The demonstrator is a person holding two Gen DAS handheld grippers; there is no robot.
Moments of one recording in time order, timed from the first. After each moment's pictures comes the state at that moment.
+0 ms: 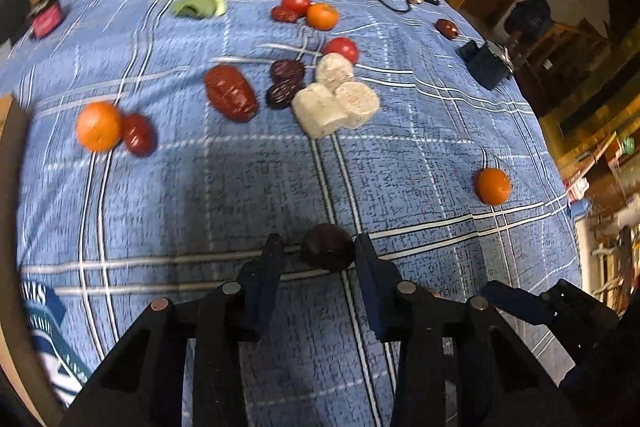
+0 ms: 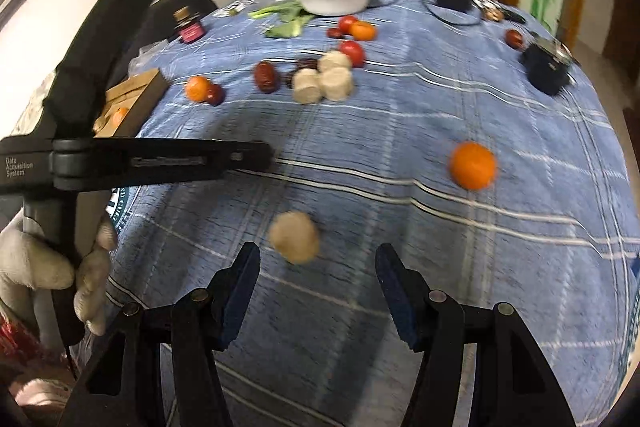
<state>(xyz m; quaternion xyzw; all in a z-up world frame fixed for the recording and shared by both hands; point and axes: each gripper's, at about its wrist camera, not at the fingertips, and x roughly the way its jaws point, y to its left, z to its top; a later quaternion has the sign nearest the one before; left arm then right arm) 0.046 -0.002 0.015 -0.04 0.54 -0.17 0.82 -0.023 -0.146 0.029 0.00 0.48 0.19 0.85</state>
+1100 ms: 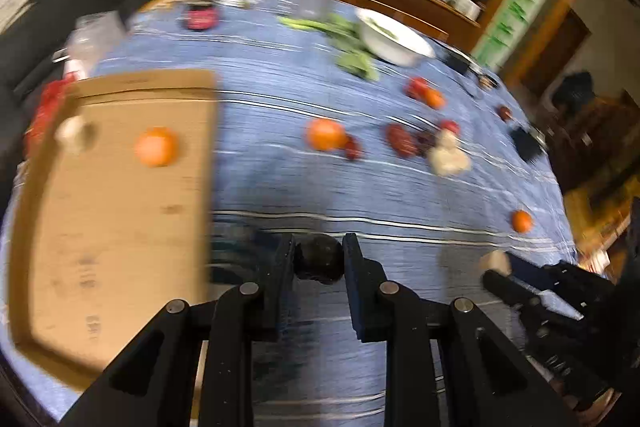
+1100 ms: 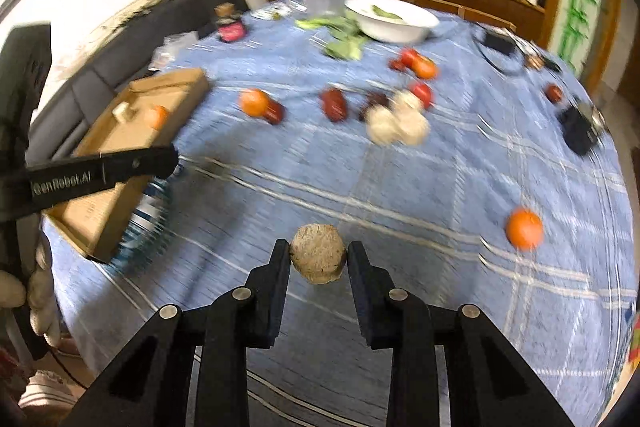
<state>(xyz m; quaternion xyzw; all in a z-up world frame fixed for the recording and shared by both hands) -0.032 0.157 0.083 -0.11 0.48 -0.03 0.87 -0.018 -0.074 0.070 -0.04 0.46 0.23 0.86</state>
